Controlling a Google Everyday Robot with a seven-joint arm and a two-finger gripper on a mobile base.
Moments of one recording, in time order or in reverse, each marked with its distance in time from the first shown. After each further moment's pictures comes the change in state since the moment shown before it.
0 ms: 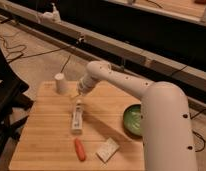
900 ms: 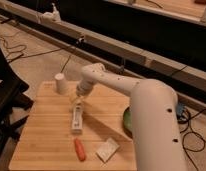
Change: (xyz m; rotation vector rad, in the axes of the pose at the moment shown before) arm 0.008 -0.014 0.035 0.095 0.058 0.038
